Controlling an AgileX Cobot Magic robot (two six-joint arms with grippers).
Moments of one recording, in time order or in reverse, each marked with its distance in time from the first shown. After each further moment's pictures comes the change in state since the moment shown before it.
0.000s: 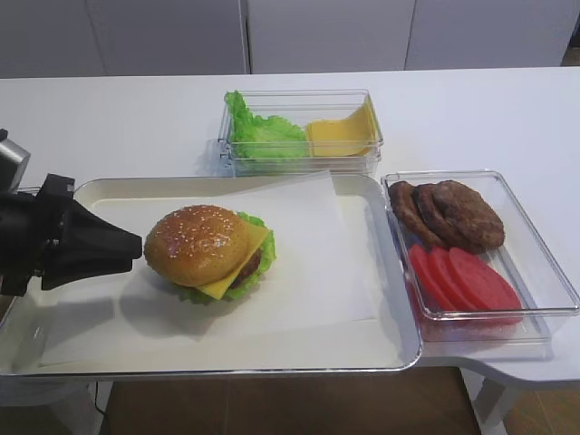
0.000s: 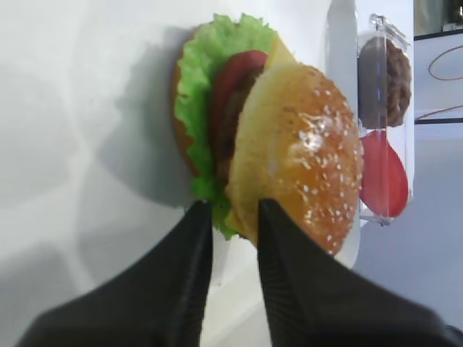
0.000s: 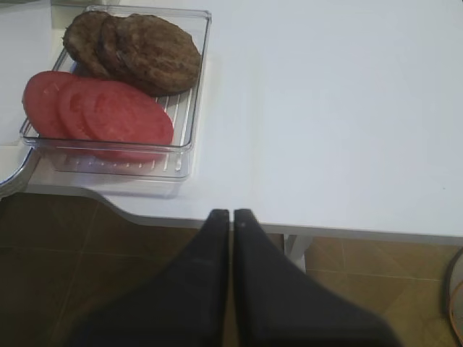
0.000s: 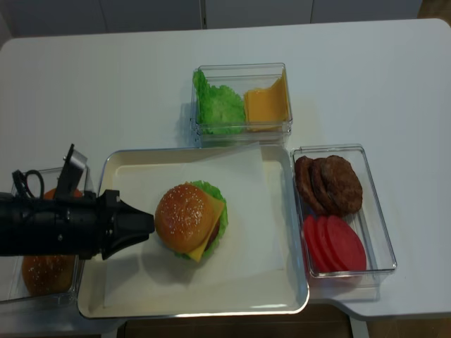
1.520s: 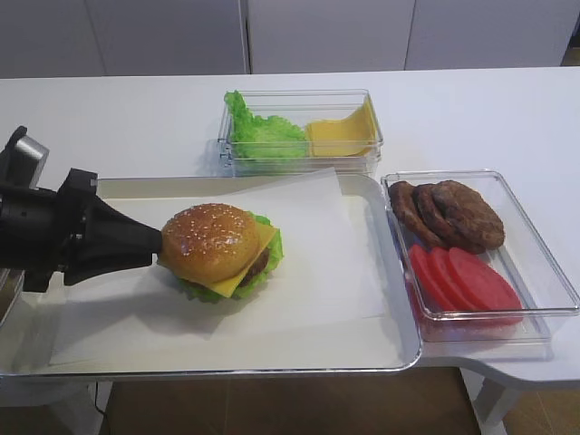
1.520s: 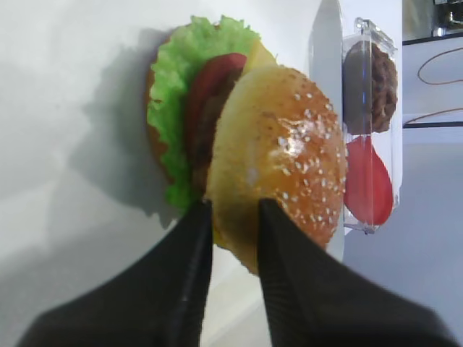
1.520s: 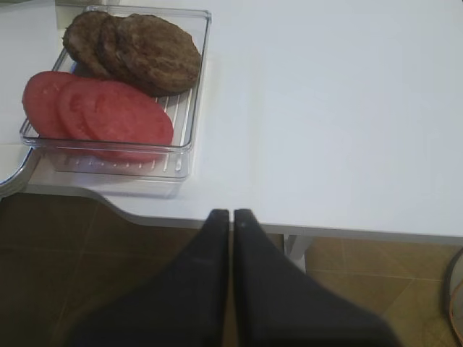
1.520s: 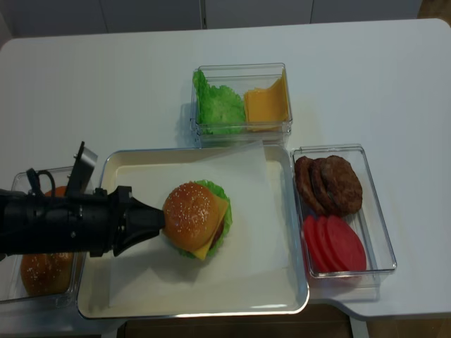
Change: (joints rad) left arm -0.075 0.000 0.000 -0.075 -0.046 -0.006; right arm 0.000 0.000 0.000 0.000 0.000 0.002
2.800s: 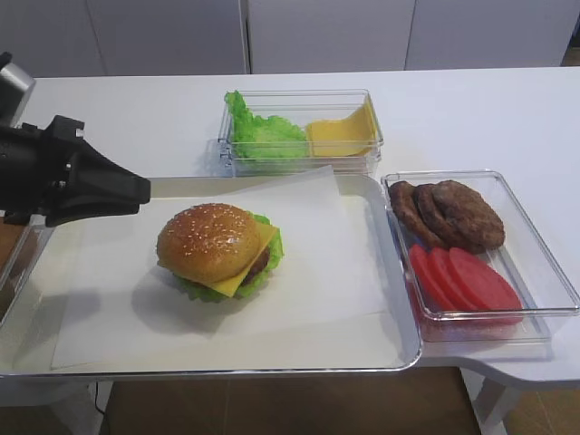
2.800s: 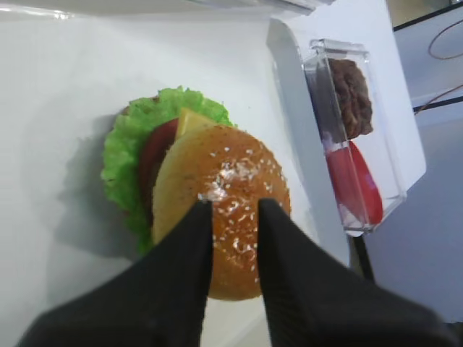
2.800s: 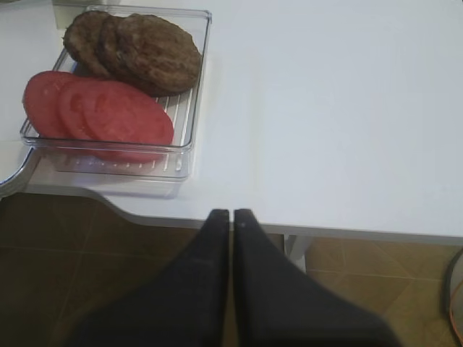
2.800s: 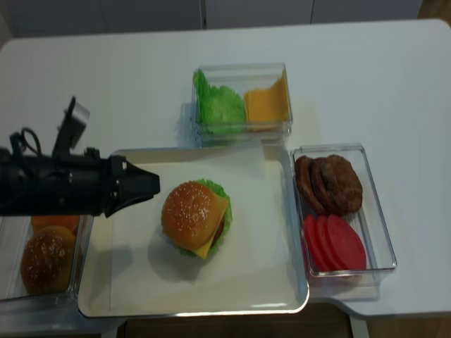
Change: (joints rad) left arm 0.000 -0.093 -0.146 0.144 0.006 -0.053; right arm 0.000 0.000 0.000 0.000 0.000 0.000
